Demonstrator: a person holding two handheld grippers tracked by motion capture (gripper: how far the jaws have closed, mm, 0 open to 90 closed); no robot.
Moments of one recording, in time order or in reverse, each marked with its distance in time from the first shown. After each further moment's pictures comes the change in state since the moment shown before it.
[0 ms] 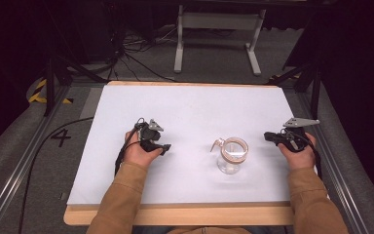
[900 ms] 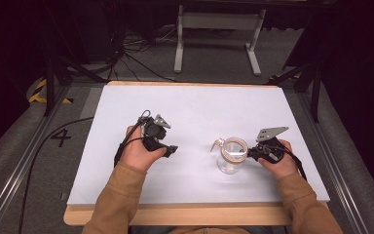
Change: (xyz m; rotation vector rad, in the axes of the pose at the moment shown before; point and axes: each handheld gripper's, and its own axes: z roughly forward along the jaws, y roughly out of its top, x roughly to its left) left arm -0.039 0.035 -0.053 0.032 -0.040 0.060; right arm 0.070 0.008 0.031 0.142 0.265 -0.217
